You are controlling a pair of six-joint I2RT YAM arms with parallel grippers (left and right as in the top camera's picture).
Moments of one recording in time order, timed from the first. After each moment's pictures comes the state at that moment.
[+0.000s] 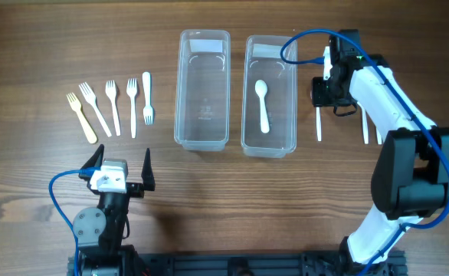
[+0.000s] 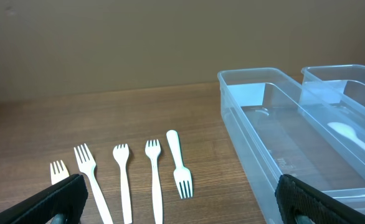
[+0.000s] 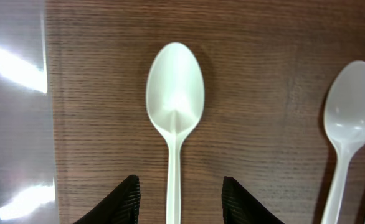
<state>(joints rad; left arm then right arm) 0.06 0.01 0.04 -0.13 0.14 0.06 0.06 1.93 1.40 -0.79 0.05 0.03</state>
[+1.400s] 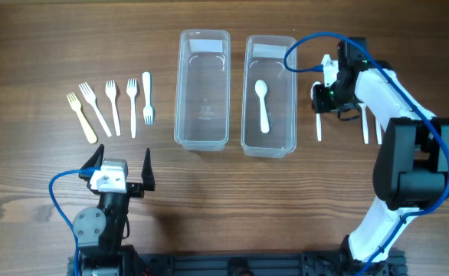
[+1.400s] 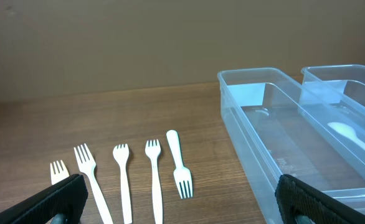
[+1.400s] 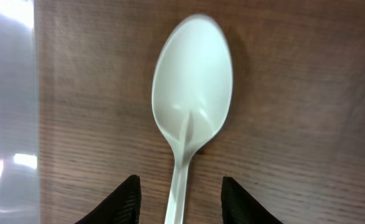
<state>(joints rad) 0.06 0.01 0.04 -0.13 0.14 0.06 -0.01 2.00 1.35 -0.74 -0.11 -0.10</state>
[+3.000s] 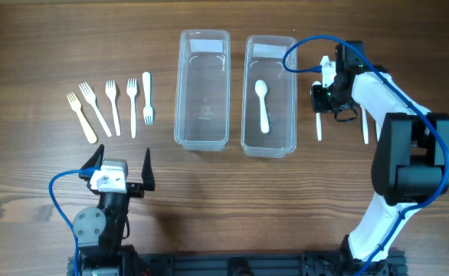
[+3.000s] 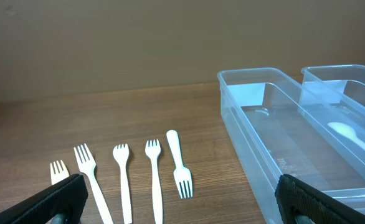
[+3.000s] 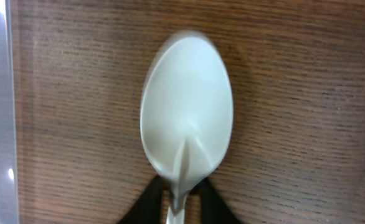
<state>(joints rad) 0.06 0.01 0.04 -0.13 0.14 0.06 -0.01 2.03 1.33 -0.64 -0.11 -0.07</state>
